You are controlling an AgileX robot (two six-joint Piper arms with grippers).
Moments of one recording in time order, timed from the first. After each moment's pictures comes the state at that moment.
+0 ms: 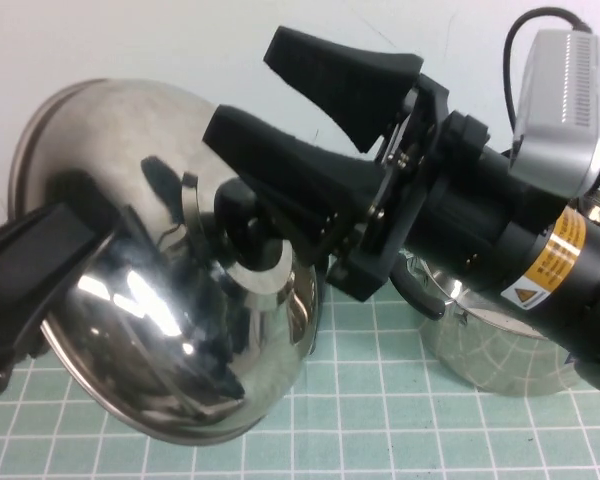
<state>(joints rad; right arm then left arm) 0.77 1.49 -0.89 -0.45 -1.09 0.46 -0.02 0.70 -0.43 0.99 -1.03 -2.15</state>
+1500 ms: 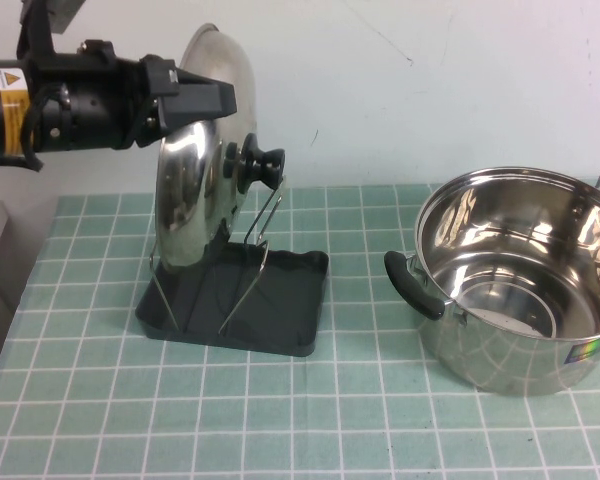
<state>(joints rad) 0.74 0.32 -0.67 -0.90 0.24 0.58 -0.02 1.53 -1.28 1.80 -0.96 -2.30</state>
